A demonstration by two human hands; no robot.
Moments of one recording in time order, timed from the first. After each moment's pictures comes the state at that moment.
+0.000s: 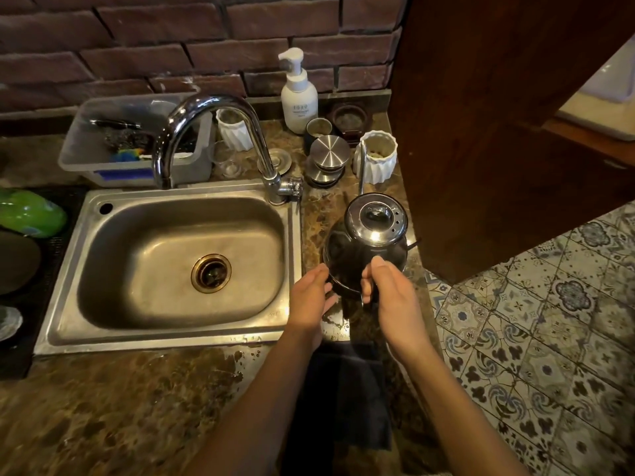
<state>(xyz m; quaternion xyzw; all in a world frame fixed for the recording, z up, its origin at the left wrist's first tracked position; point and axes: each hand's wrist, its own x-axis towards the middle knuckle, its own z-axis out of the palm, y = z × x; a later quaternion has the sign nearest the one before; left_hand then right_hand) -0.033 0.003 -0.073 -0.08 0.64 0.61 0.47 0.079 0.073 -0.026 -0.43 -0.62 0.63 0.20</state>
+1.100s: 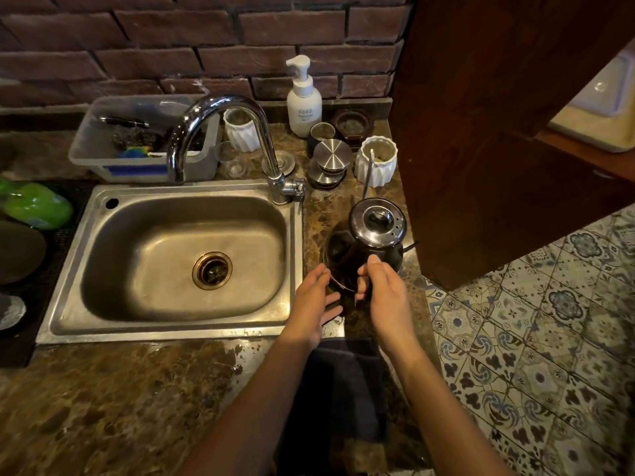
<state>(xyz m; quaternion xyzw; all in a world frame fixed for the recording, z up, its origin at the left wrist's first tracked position) -0.031 -0.009 -0.081 -0.08 0.62 0.58 0.52 0.072 0.063 -0.033 -0.46 -0.58 0.64 0.23</state>
